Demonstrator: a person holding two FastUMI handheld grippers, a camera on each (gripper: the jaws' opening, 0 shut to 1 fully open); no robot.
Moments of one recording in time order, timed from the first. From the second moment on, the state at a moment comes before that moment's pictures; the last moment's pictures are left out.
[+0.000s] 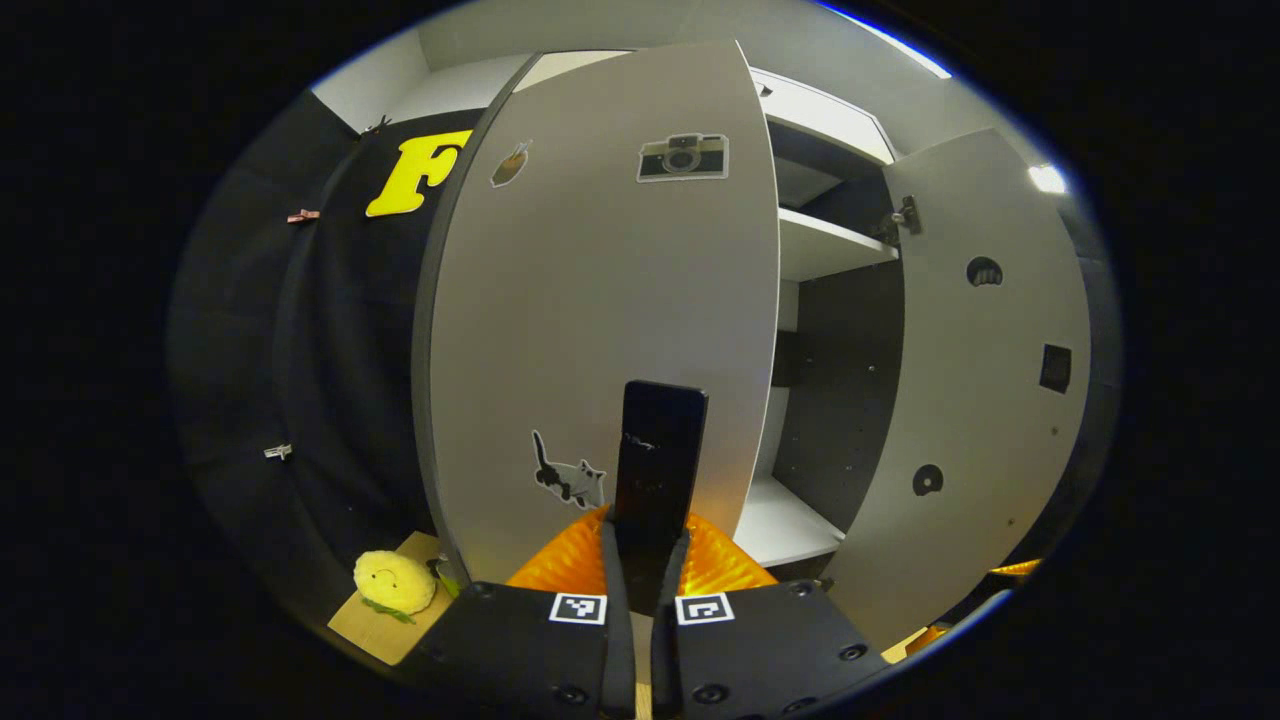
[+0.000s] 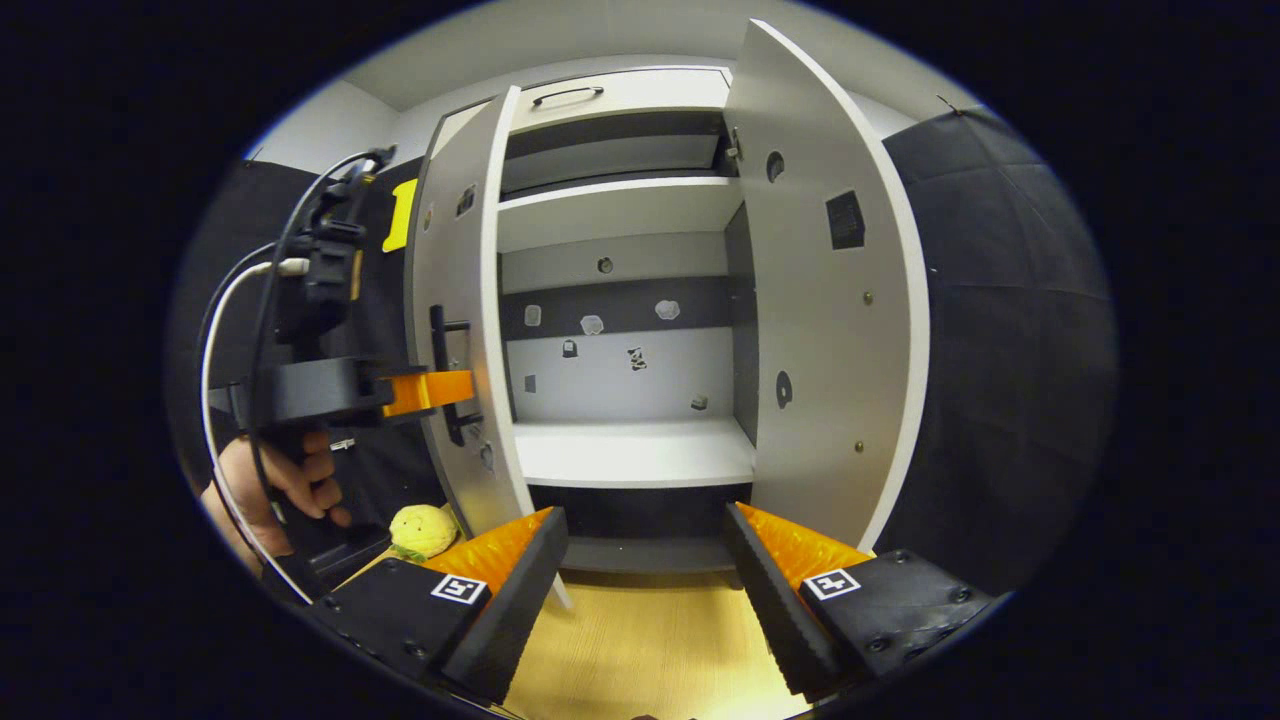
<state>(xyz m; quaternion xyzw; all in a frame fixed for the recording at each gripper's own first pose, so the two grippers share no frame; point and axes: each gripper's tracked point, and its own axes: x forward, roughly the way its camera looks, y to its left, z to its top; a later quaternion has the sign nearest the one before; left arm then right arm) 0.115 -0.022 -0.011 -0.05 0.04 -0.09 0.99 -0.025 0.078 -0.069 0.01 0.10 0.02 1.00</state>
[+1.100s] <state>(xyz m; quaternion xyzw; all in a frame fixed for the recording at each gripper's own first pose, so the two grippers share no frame) 0.049 0.180 -0.011 -0.07 0.04 -0.06 1.00 -0.058 0.123 -0.068 -0.03 0.10 0.00 0.99</state>
